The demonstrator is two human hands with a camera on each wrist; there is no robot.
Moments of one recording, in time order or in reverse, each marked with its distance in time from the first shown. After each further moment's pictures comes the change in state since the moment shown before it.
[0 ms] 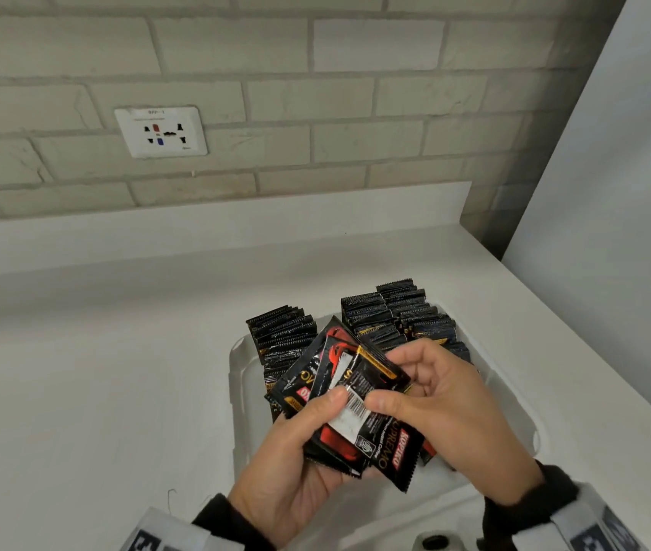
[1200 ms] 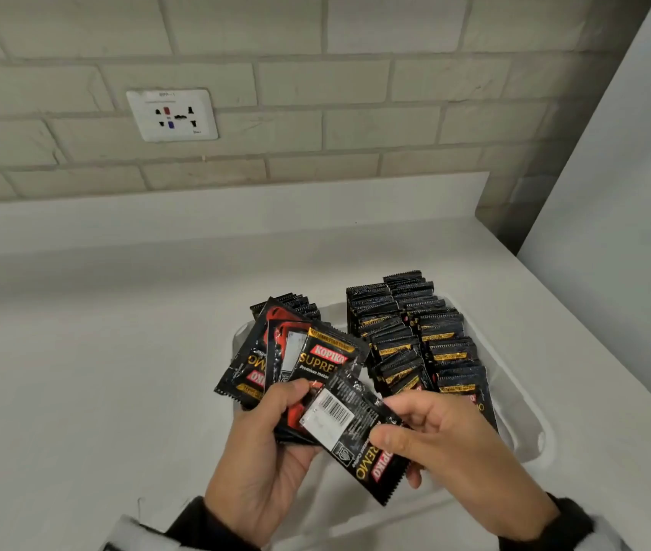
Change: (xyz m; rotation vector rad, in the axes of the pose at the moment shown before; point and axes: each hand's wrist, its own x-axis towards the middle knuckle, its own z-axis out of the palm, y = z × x) left_hand -0.008 0.000 0.001 -0.085 0.269 0.329; right_hand -0.015 0.026 -0.009 0.048 -0.273 0.121
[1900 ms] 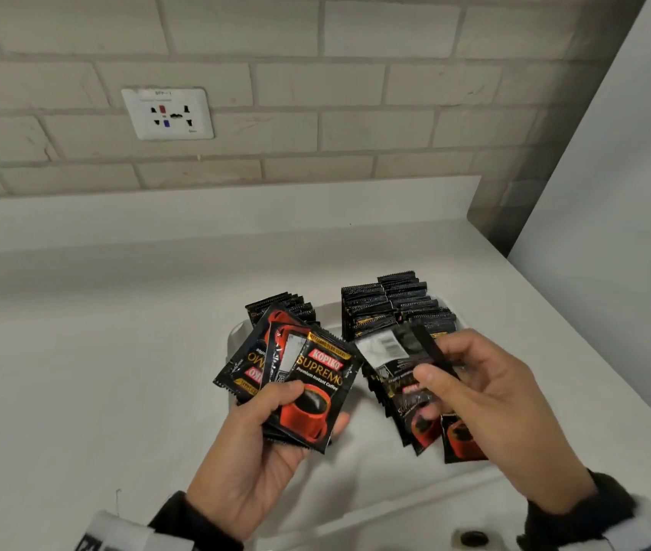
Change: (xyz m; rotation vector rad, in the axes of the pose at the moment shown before) left_hand 0.001 0.011 -0.006 -0.076 0.034 -0.157; right_hand -0.002 -0.017 -0.024 -0.031 0.320 -0.291
